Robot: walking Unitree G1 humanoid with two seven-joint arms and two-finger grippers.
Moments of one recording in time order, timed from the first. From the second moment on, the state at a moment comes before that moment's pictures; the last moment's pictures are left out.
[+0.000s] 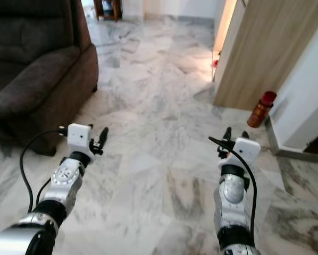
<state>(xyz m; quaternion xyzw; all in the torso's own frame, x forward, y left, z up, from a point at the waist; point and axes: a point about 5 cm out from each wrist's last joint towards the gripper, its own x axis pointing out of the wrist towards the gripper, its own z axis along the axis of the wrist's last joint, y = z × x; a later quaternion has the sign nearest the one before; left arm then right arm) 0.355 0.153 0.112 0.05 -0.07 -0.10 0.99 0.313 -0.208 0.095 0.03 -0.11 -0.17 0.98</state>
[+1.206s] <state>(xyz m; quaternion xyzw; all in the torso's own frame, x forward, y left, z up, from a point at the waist) 0.354 0.146 0.103 0.03 -0.04 -0.10 0.99 0.312 -0.183 0.088 0.04 -0.08 -0.12 0.99</state>
